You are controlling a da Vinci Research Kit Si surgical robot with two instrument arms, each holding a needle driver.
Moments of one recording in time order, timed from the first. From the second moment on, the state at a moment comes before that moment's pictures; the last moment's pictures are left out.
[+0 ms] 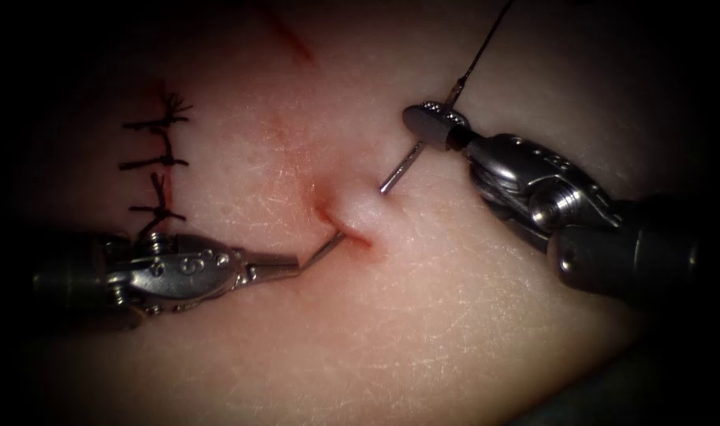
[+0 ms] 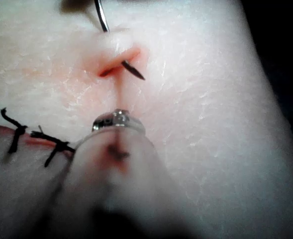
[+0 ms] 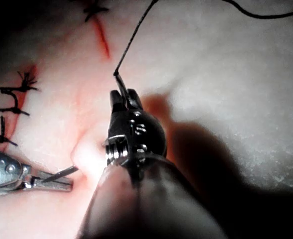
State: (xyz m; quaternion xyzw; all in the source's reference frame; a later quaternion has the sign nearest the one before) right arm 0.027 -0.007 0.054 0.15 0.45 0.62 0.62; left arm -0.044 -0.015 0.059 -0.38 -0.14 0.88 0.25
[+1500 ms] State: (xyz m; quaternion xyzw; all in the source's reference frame) right arm 0.020 -0.009 0.056 0.20 0.56 0.62 0.50; left arm -0.046 -0.012 0.057 -0.51 -0.03 0.85 -0.10
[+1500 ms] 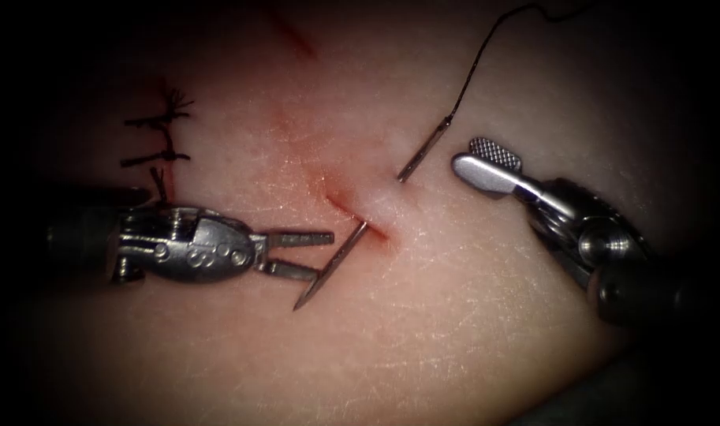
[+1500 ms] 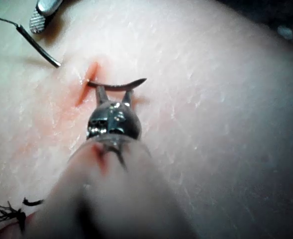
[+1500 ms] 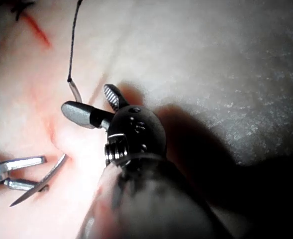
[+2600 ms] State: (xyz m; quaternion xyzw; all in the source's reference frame) right arm 0.021 -0.012 0.058 0.20 0.57 0.61 0.51; left arm -0.048 -0.012 0.055 -0.51 -0.05 0.84 -0.19
